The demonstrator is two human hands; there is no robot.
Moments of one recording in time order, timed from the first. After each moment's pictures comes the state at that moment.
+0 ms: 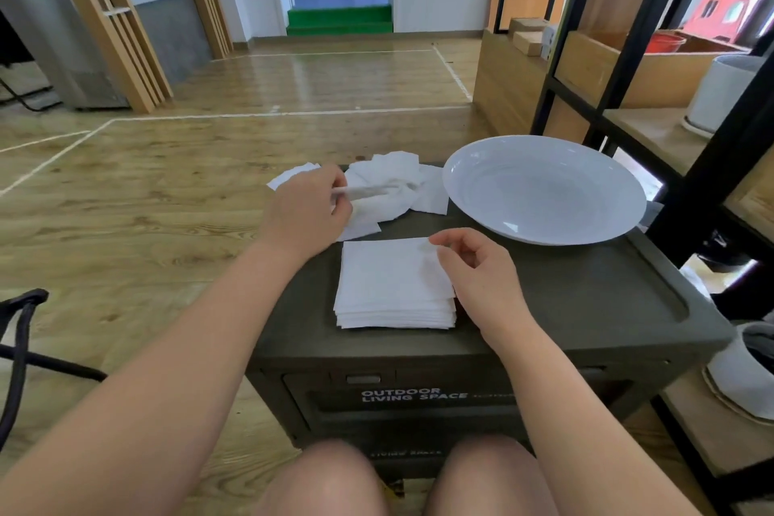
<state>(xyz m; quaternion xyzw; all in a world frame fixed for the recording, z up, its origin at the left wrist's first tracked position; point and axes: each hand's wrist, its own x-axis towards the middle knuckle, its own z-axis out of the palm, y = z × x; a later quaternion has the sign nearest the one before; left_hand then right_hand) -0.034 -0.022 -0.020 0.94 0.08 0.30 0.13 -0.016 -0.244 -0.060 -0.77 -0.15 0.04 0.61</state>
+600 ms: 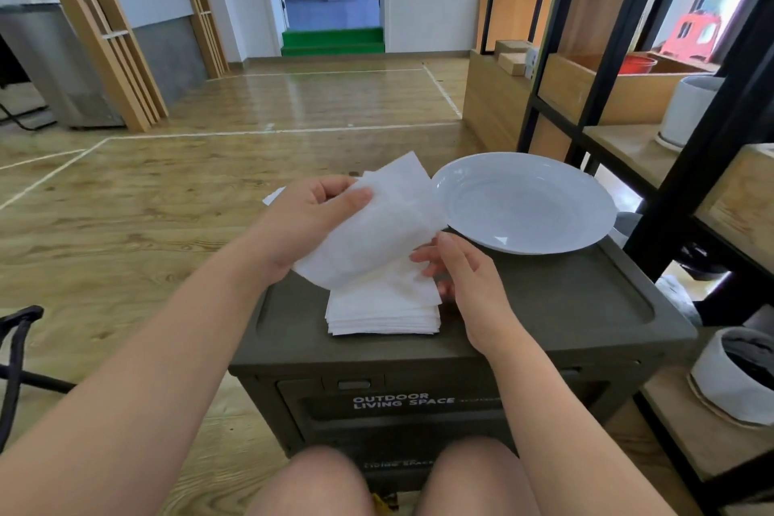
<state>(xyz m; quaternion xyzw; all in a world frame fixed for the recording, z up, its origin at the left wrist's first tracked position) -0.083 -0.059 0.040 0.80 0.03 0.07 0.59 -0.027 -0.253 -0.044 -0.69 -0.20 0.09 0.70</state>
